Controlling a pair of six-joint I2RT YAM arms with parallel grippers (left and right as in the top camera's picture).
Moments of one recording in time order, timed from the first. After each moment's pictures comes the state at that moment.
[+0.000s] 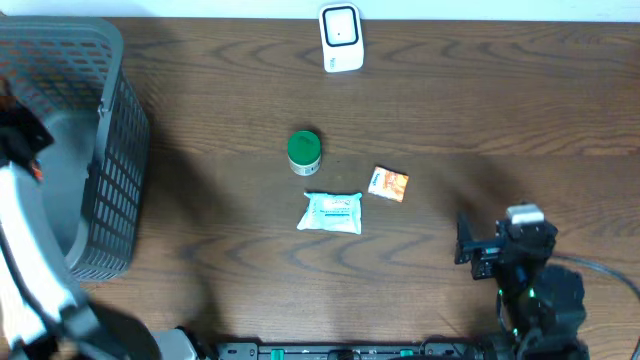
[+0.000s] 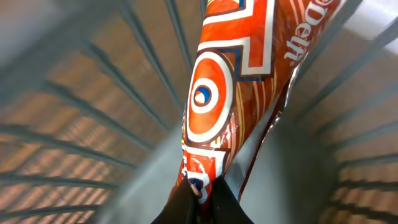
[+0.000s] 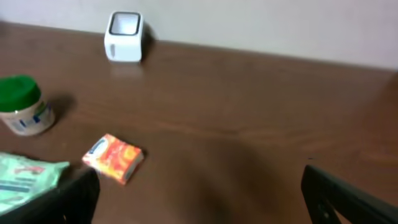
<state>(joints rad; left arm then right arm) 0.61 1.52 1.42 -0.65 -0.09 -0.03 0.12 0.26 0.42 -0.52 0.03 -0.04</state>
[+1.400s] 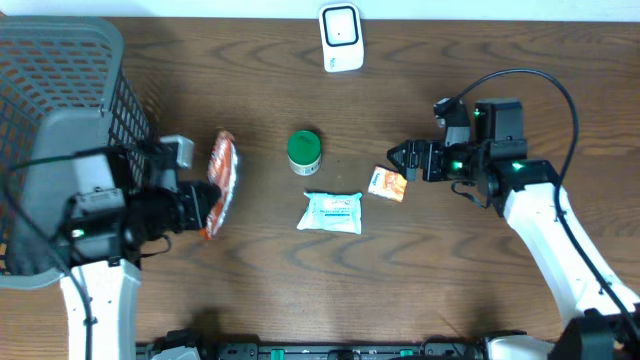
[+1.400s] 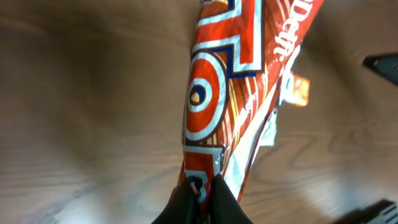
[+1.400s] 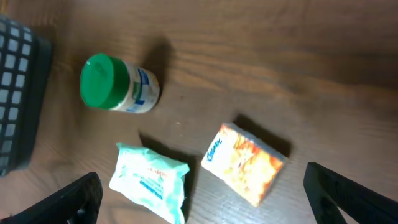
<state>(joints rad) 0.18 1.06 0.93 -0.95 0.60 0.04 0.14 1.46 0.99 -0.48 -0.50 0.21</state>
